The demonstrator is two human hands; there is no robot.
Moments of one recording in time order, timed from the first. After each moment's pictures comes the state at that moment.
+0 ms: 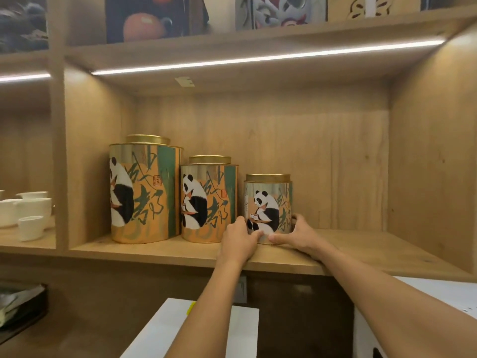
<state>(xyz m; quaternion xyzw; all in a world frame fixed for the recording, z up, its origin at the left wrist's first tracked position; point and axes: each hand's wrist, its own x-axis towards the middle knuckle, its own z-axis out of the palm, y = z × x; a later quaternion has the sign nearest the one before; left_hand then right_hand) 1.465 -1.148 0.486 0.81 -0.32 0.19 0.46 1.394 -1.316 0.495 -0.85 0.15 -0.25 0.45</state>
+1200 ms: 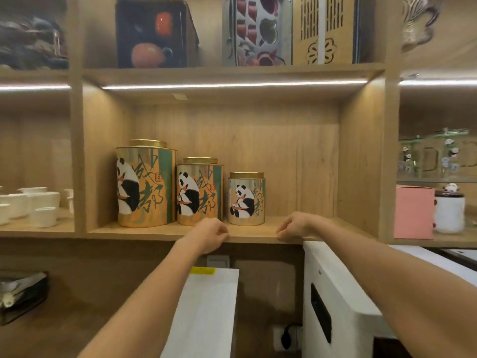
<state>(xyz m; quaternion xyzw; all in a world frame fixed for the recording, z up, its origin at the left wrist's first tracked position) 1.385 -1.035 0.507 0.87 -0.45 0.10 0.20 1.253 -1.257 0.539 -0.94 0.26 -0.06 0.22</state>
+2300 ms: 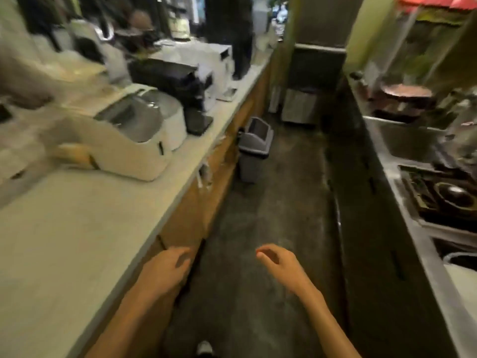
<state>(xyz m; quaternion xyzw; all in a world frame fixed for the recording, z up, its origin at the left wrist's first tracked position) 0.540 -0.275 0.096 0.79 0.54 -0.03 0.27 0.822 -0.384 0.075 -0.74 -0.52 0.33 0.28</state>
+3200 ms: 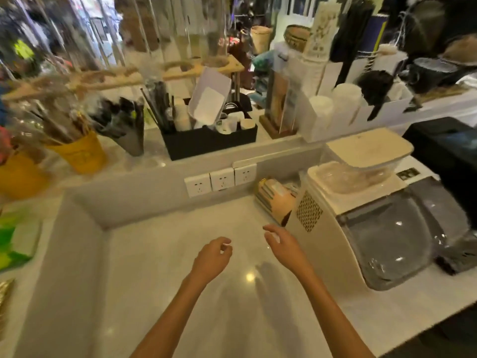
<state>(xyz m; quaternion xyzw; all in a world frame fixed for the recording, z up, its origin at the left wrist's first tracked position) 0.253 0.101 0.052 0.39 0.81 0.26 0.36 0.433 0.219 0.060 -0.47 -0.76 0.44 0.13</state>
